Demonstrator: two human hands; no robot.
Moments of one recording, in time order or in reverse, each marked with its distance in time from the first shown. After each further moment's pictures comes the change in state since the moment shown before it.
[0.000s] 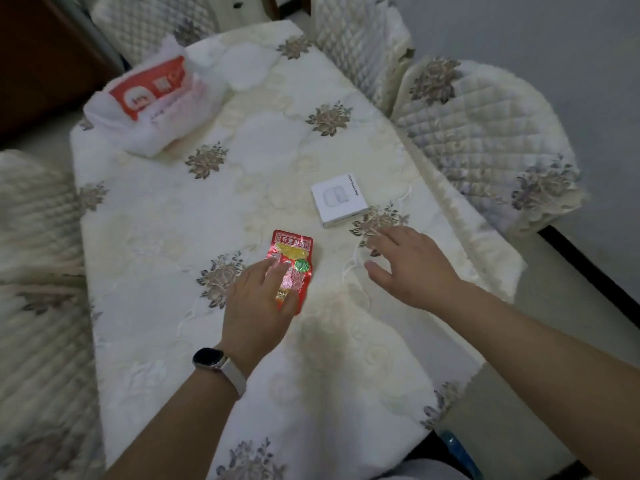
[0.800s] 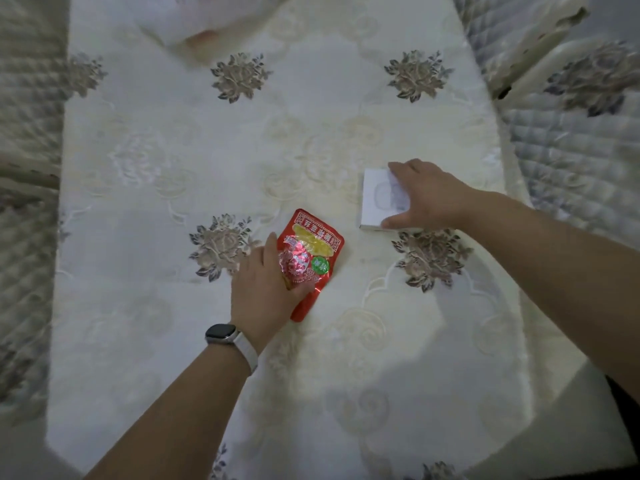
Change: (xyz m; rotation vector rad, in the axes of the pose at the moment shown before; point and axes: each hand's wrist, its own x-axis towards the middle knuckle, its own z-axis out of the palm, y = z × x) left_hand 0.052 -0.034 0.077 -0.128 -0.160 -0.548; right_hand 0.228 0.051 0.042 -0.176 -0.523 -0.192
